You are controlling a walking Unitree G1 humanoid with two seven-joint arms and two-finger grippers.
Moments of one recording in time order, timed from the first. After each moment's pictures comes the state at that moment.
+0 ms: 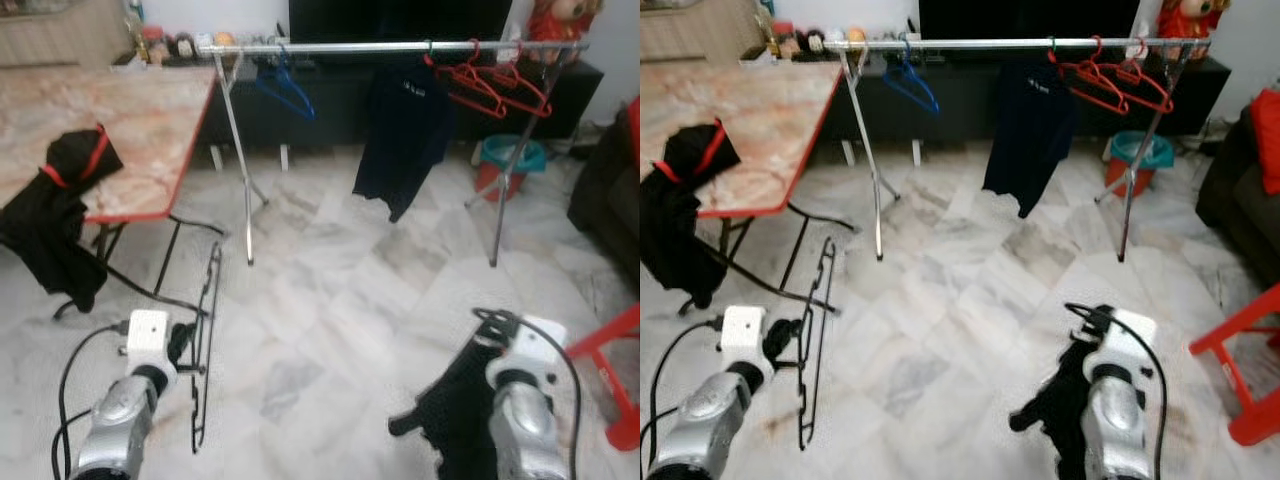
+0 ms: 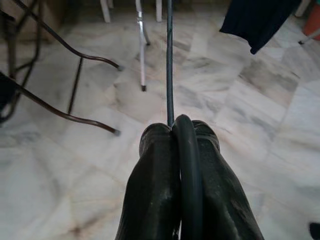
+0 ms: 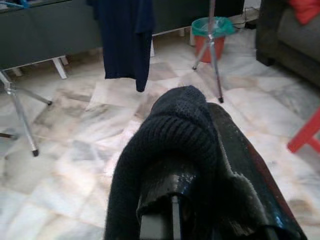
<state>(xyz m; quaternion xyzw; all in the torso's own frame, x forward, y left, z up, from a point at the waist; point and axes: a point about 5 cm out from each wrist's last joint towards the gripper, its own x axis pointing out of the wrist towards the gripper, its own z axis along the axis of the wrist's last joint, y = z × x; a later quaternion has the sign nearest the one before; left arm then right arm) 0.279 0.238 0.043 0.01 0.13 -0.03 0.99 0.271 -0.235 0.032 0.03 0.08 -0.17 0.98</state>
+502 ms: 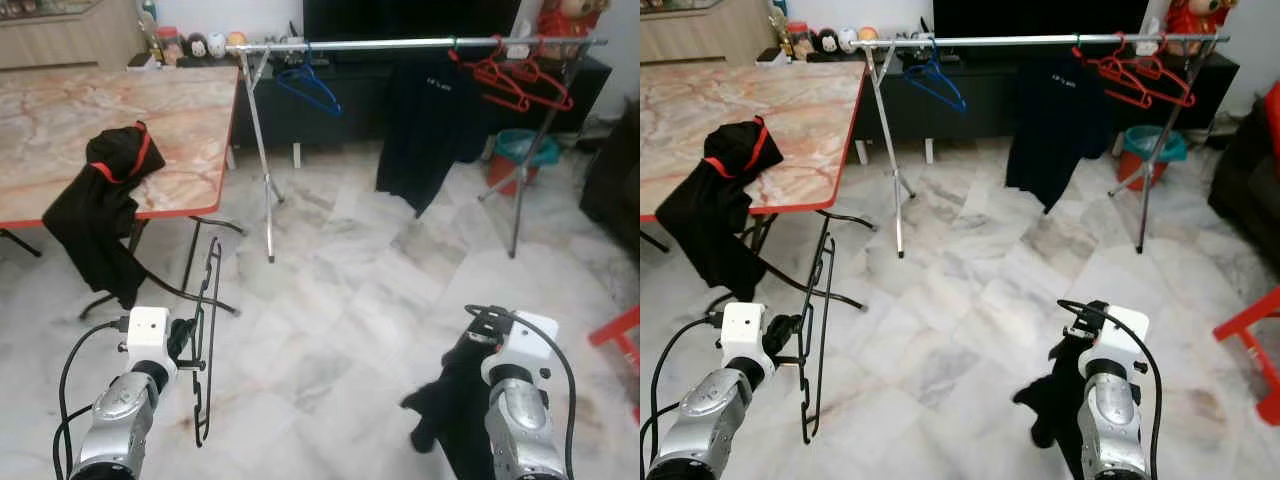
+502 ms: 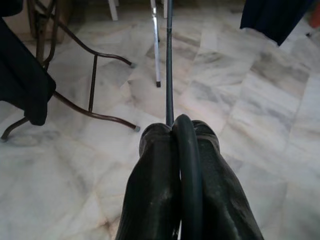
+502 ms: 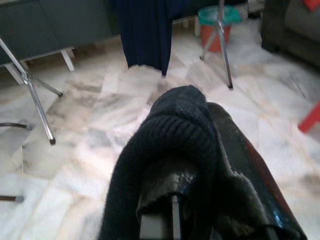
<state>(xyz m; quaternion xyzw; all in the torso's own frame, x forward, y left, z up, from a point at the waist) 0.283 0.231 0.044 0.00 0.13 -0.04 0.99 0.270 -0.237 0.030 0.02 0.09 -0.17 0.98</state>
